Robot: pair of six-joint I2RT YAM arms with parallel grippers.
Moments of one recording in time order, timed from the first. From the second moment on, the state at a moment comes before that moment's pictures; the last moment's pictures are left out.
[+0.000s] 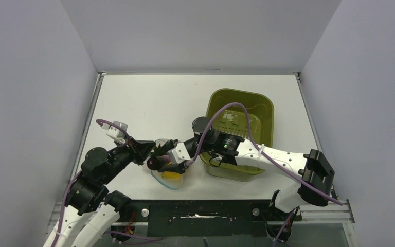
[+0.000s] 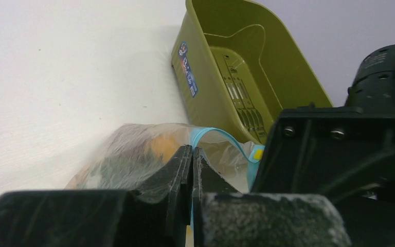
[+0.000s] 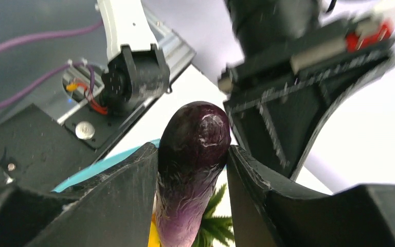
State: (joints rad) left arm -0.51 0.38 0.68 -0.44 0.12 -0.47; right arm 1.08 1.48 1.13 0.18 -0.90 -0.70
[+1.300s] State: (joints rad) left arm -0.51 0.36 0.66 -0.41 0.19 -0.45; right arm 1.06 1.34 1.20 -0.40 -0.61 -0.92
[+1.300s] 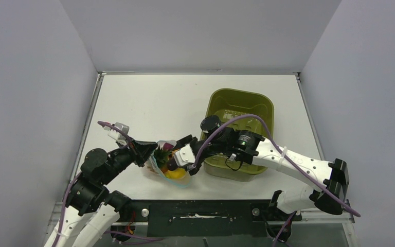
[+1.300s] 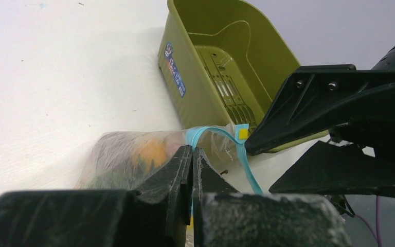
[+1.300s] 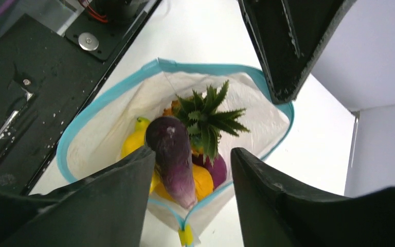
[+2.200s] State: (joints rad) left arm -0.51 0.34 0.63 -0.36 0.21 -0.44; right arm 0.99 1.24 1.15 -0.61 -0.40 -0.97
